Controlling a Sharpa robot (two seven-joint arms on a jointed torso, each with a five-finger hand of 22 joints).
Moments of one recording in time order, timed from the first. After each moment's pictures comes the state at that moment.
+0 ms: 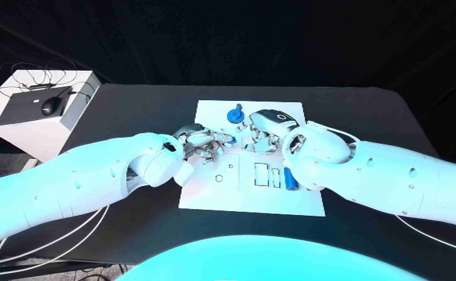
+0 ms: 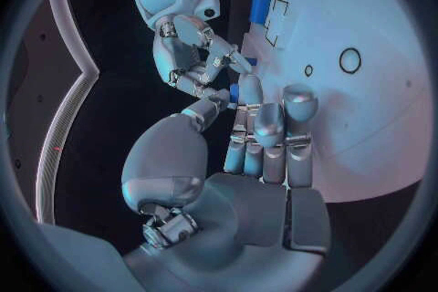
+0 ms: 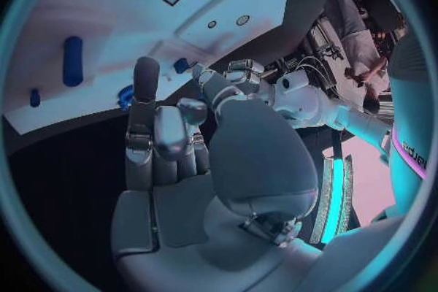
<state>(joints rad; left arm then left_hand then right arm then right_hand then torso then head) 0.88 -0.84 0.10 1.58 -0.42 -0.25 -0.13 0.98 0.00 0.56 -0.12 0.25 1.20 0.05 0.11 0.46 1.29 -0.01 0.55 0.55 1.38 -0.09 1.15 1.08 0.10 1.40 -0.09 0.77 1.31 1.10 -0.64 -0.13 1.58 -1.58 -0.39 -0.29 1.30 -0.14 0.23 -0.04 0.28 0.93 0.12 0.06 0.06 1.33 0.03 0.90 1.08 1.42 -0.04 1.15 1.12 0.12 1.47 -0.06 0.07 1.12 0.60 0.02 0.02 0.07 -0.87</state>
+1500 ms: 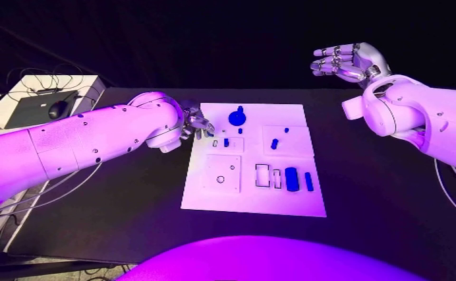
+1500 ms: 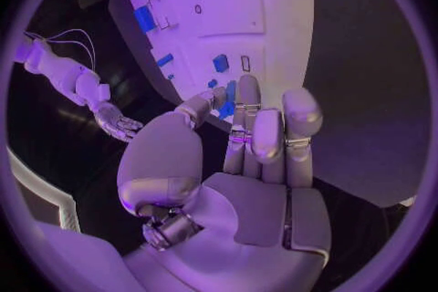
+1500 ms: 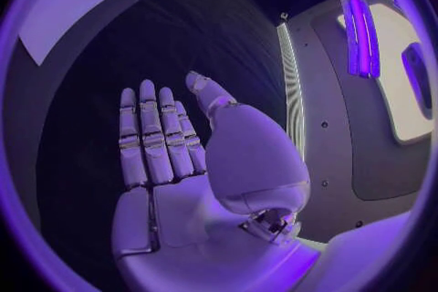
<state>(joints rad) 1.12 -0.75 0.01 1.44 -1.09 -0.06 -0.59 0.96 -0.07 0.56 -0.12 0.47 1.24 0.03 0.16 0.48 1.34 -0.03 0.57 0.58 1.43 -0.10 1.23 1.17 0.07 1.43 -0.12 0.90 1.31 1.27 -0.82 -0.11 1.29 -0.44 -0.45 0.35 1.29 -0.02 0.15 -0.15 0.36 0.90 0.20 0.07 0.06 1.07 0.15 0.09 0.06 1.14 0.13 0.07 0.07 0.01 0.91 0.14 0.07 0.08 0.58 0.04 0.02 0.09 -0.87</state>
